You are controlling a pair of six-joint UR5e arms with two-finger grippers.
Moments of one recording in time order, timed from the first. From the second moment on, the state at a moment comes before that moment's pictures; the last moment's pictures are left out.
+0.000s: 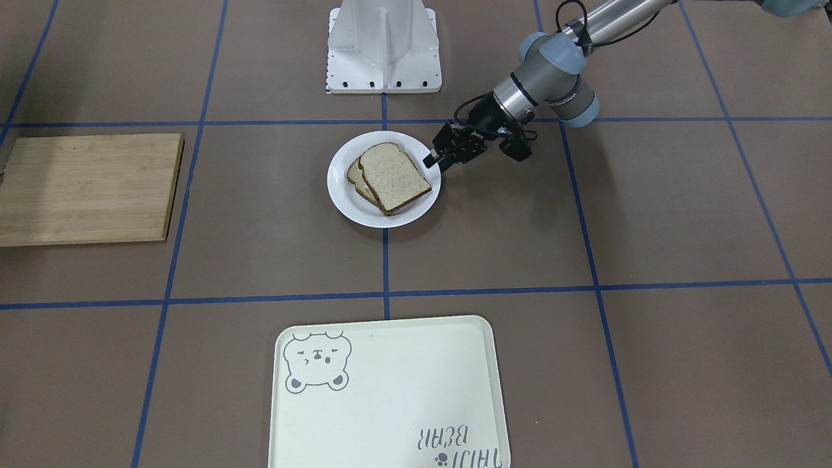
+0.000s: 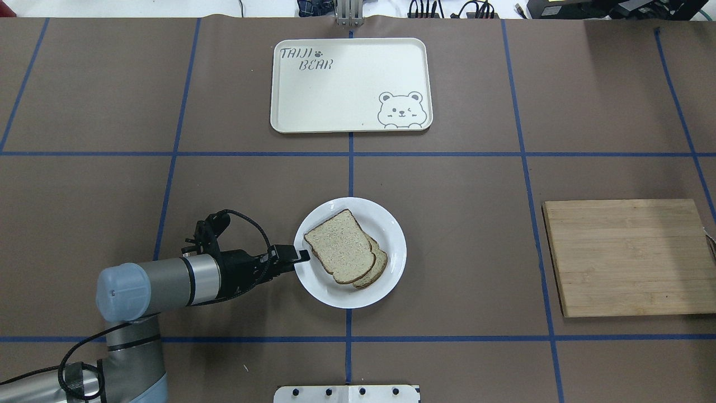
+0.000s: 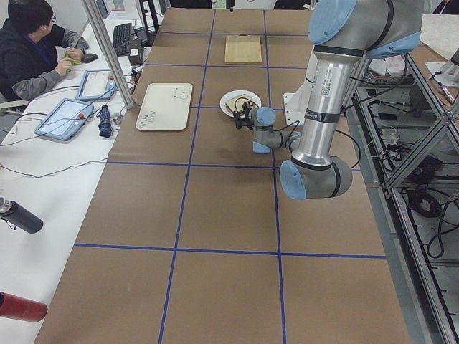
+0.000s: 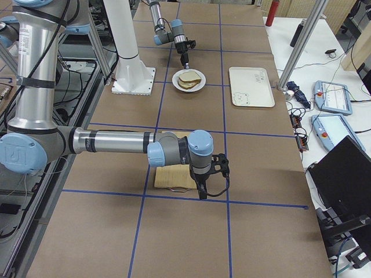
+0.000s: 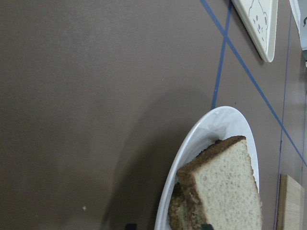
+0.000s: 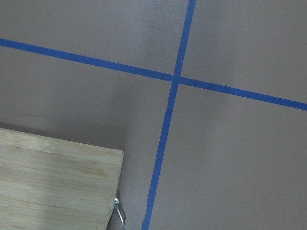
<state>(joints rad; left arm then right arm) -0.30 -1.89 -1.53 -2.93 -1.57 -1.82 1.49 -1.72 1.71 -1.41 2.29 -0.03</state>
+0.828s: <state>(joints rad) -0.26 -1.91 -1.52 -2.93 -1.52 -1.83 1.49 -1.70 1.67 -1.41 2.29 -0.03</state>
